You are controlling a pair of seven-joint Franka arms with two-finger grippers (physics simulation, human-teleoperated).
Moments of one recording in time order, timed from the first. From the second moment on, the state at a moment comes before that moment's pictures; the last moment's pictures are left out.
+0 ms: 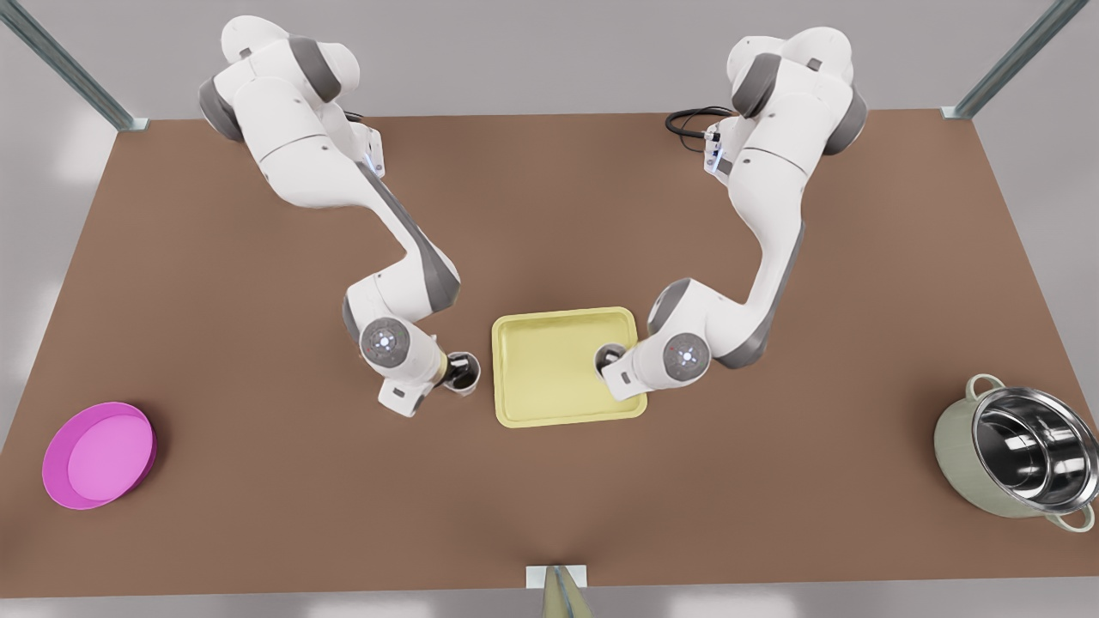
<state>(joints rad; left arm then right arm) -0.32 0.77 -0.23 -1.31 -0.06 1.92 -0.15 0.30 0.65 0.22 -1.45 -0.02 2.02 0.17</state>
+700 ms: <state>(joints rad) -0.22 0.61 -0.15 -0.92 0.03 1.55 -0.37 0.45 0.76 0.23 -1.45 -0.02 2.28 0.38</state>
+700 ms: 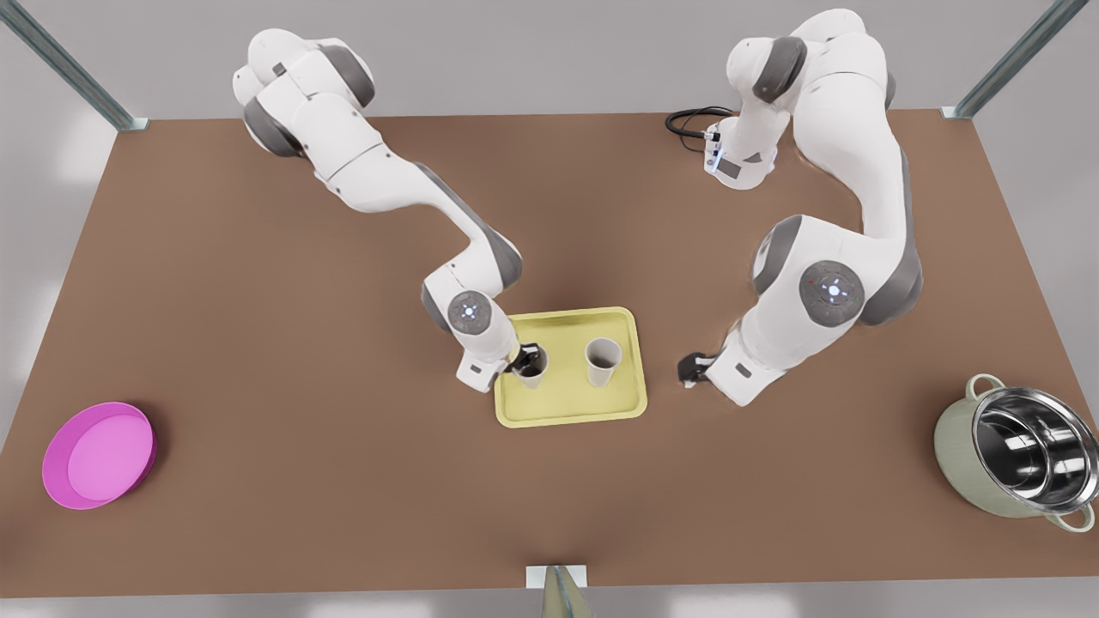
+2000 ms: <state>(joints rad) -0.12 0.30 -0.07 -1.42 -0.03 1.37 -0.19 0.02 0.05 0.17 -1.53 -0.12 1.53 0.25</state>
